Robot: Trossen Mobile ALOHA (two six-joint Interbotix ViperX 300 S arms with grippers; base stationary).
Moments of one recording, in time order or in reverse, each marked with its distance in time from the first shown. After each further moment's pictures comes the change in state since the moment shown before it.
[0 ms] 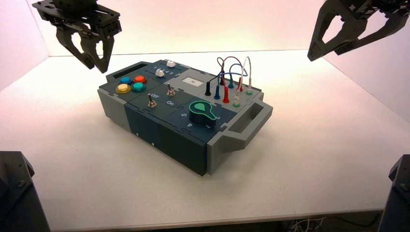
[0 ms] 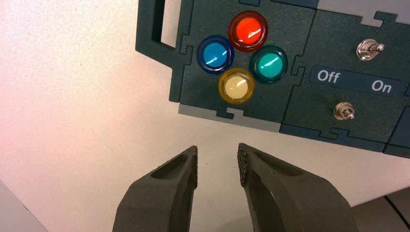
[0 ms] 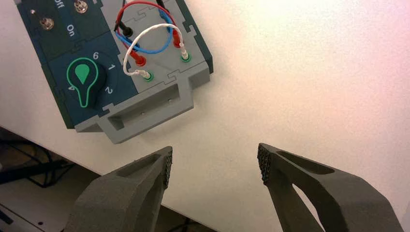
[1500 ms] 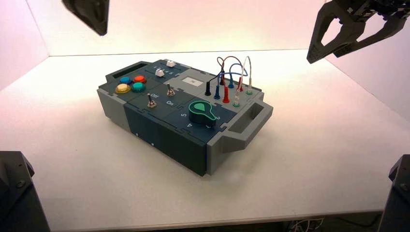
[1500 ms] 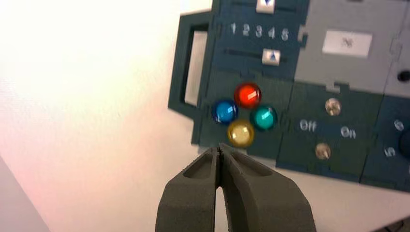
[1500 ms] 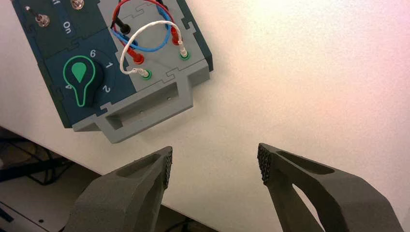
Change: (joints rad) left arm 0.002 -0.035 -0.132 0.003 -0.011 0.048; right arm 0.000 0.015 0.000 0.002 0.000 0.000
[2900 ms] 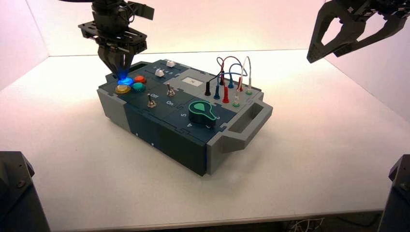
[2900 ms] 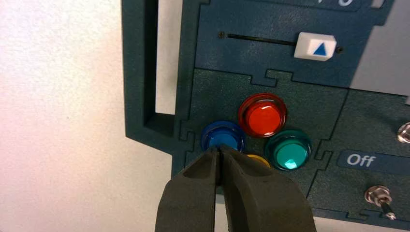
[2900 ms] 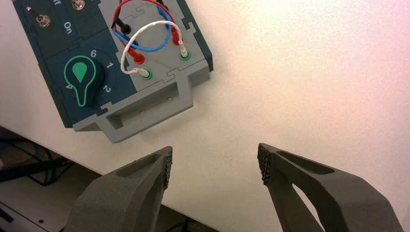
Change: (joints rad) left arm 0.009 0.390 -0.086 -0.009 -0.041 0.014; right arm 0.000 -0.002 0.000 0.000 0.000 0.000
